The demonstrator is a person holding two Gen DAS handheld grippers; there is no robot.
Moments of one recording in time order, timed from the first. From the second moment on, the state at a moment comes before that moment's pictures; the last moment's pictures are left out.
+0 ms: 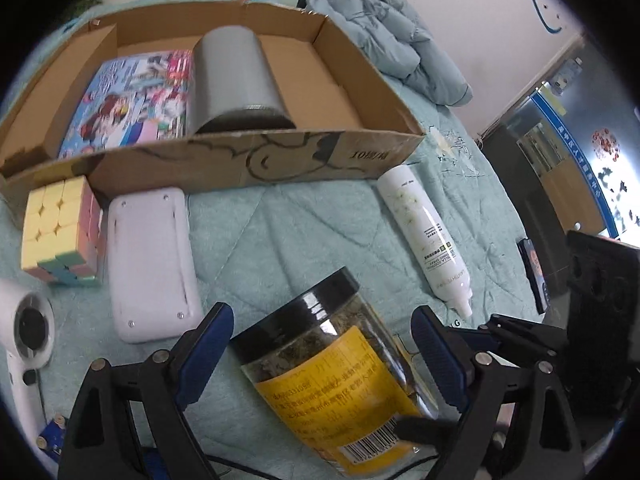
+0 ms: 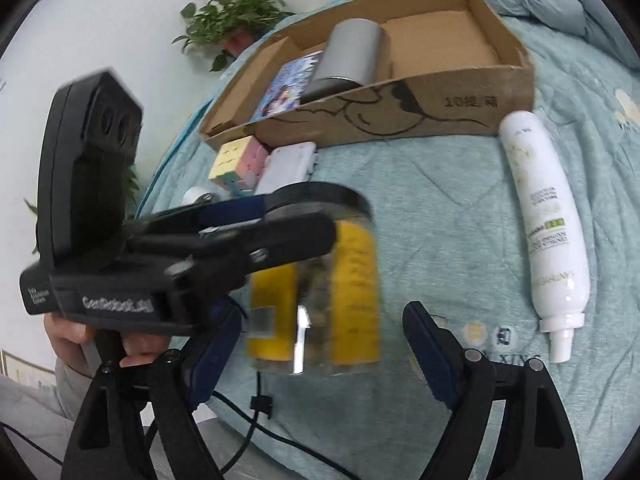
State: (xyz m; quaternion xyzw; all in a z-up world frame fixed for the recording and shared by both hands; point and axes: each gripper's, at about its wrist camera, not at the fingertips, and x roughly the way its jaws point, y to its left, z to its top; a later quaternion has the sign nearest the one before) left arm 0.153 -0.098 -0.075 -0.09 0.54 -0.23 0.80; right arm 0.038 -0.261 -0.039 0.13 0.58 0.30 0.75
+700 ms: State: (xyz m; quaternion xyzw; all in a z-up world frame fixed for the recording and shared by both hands) left arm 0.164 -0.075 -0.104 -0.14 0.59 -0.21 0.76; right arm 0.029 -0.215 -0.071 0.17 0.60 0.32 0.71
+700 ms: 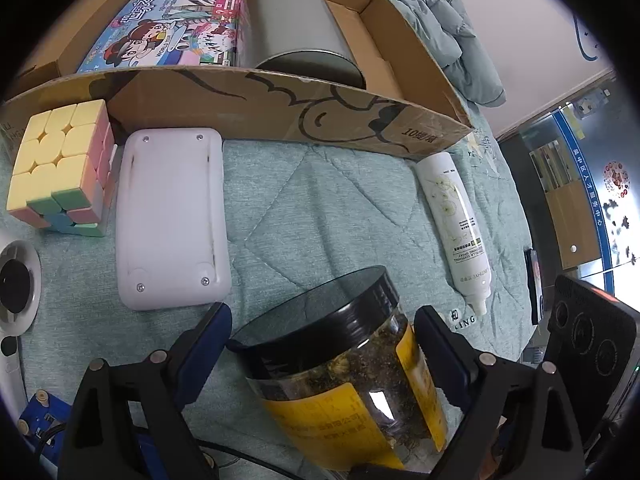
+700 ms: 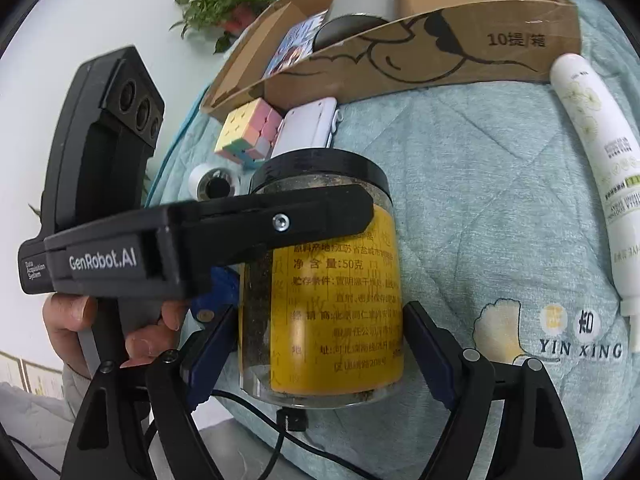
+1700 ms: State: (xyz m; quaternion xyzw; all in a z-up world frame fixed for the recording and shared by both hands) left arm 0.166 -0.116 -0.078 -0.14 0.56 -0.25 0.78; right arm 0.029 -0.239 -0.047 0.20 0.53 0.26 0.79
